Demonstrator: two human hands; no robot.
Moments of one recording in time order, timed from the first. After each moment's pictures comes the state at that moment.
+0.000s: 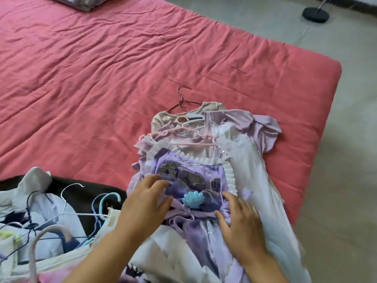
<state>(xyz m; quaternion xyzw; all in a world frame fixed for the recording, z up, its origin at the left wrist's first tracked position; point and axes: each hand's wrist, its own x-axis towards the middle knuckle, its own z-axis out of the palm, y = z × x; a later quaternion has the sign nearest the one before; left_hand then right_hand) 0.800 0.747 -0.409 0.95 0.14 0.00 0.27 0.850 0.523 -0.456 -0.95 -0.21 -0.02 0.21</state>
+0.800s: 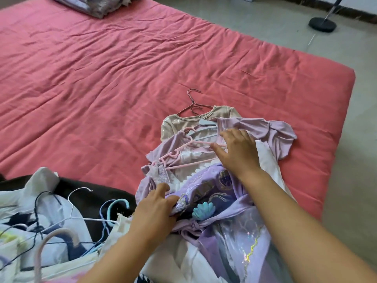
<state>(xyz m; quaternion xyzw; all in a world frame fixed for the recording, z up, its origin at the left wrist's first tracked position) 0.801 0.762 -0.450 0.99 0.06 -0.08 0.12 0.994 0.611 -0.427 -0.96 -0.26 -0.02 0.14</state>
